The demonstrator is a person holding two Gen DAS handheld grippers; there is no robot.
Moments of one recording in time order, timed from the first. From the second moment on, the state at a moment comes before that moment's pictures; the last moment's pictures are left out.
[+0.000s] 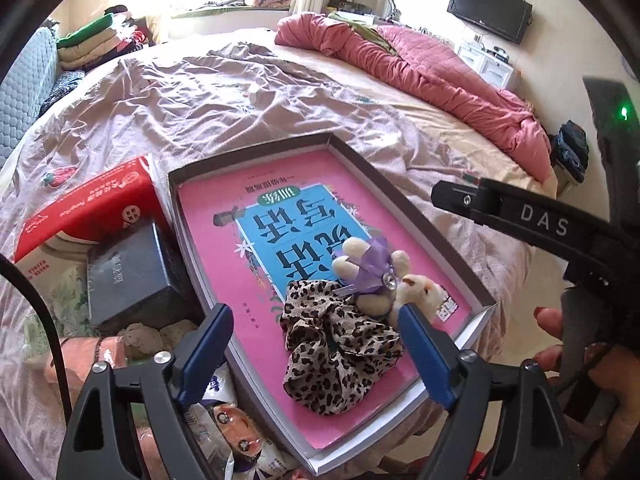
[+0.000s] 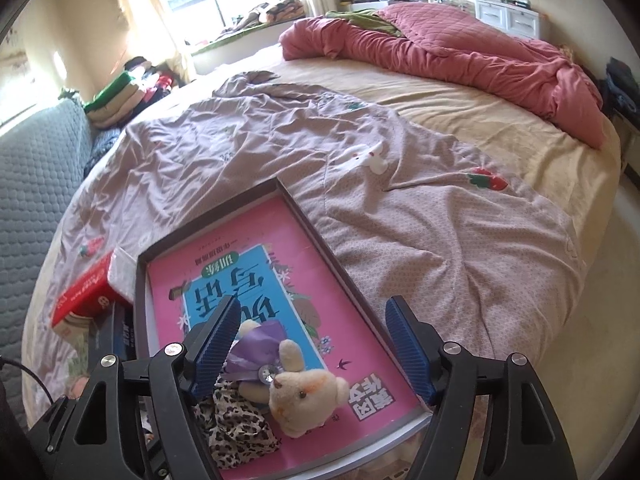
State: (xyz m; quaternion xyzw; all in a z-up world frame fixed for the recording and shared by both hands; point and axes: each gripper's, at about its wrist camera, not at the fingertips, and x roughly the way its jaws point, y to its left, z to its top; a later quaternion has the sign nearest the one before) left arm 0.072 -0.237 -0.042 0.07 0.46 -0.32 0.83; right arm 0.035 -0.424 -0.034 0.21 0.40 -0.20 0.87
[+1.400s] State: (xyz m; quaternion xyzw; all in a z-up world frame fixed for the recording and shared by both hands) left arm 0.062 0.008 0.037 -0.05 0.42 -0.10 0.90; right arm -0.003 -0.302 0.048 0.10 0.32 0.07 0.94
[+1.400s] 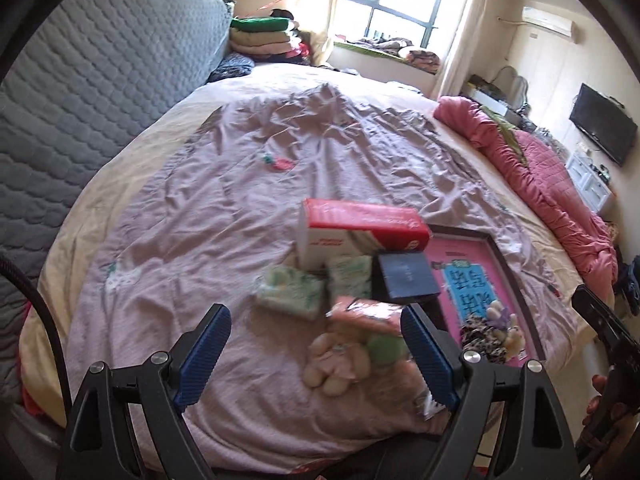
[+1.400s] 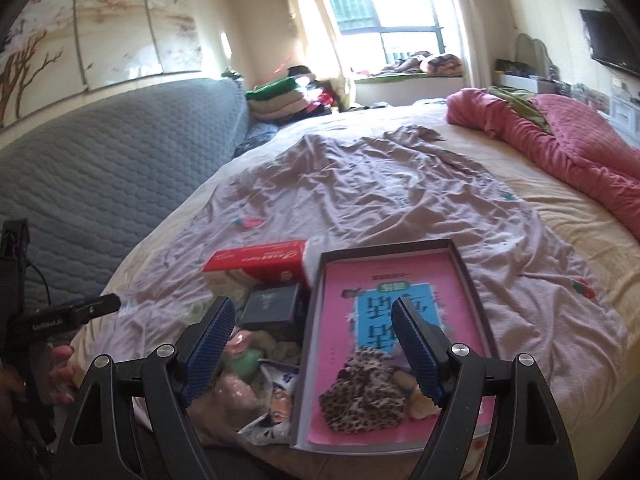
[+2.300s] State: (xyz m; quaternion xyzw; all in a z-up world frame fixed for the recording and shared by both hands) left arm 0.076 -0.020 -0.061 0.00 0.52 -0.12 0.85; right arm 0.014 -0.192 -0.034 -0.08 0.42 0.23 0.88
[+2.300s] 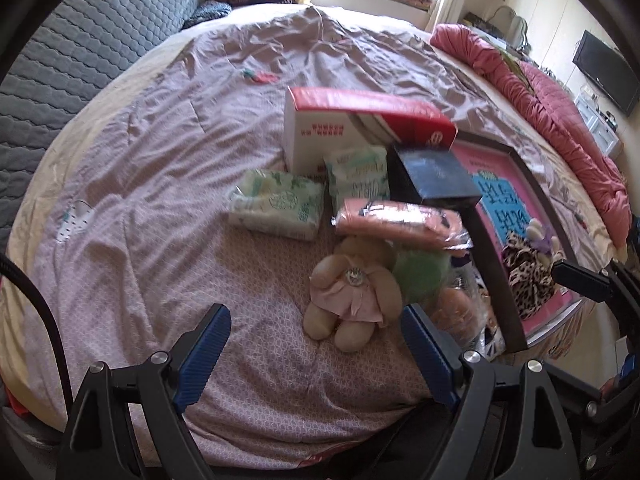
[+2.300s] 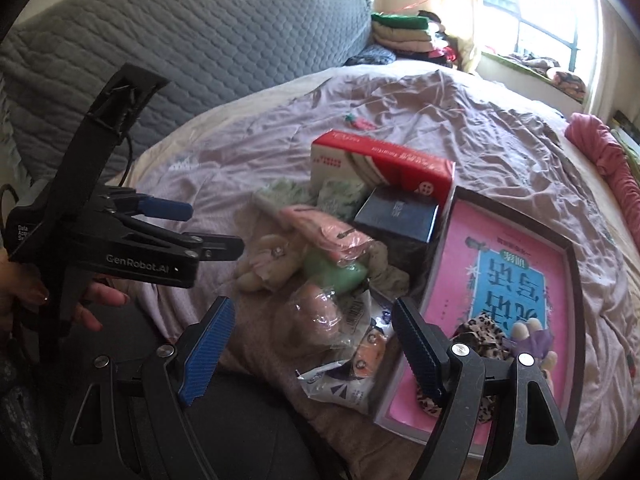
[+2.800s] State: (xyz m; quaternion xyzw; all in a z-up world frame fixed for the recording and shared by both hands) left arm 0.106 -0.023 -0.106 -0.02 0.55 -0.13 0.82; right arm 0.035 -0.166 -0.076 -0.12 0.45 0.26 0.85
